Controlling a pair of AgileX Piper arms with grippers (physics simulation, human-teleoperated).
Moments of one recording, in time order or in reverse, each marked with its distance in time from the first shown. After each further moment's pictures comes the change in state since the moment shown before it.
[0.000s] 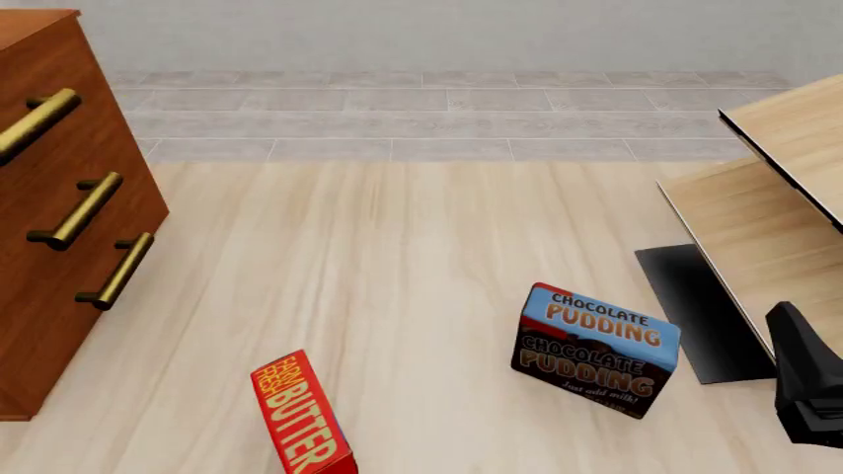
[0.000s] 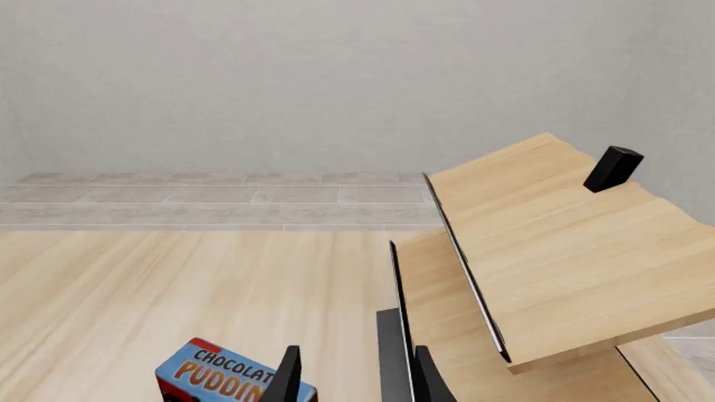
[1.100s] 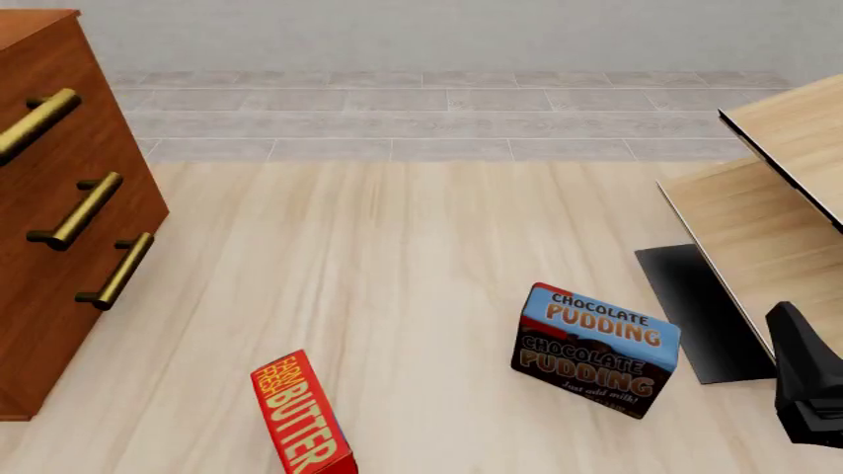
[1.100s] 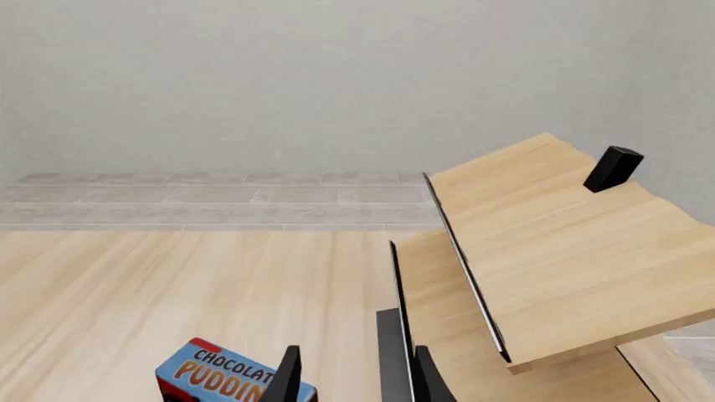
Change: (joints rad) left arm 0.179 0.107 0.009 -0.077 0.005; right arm 0.000 0.000 0.000 0.000 0.000
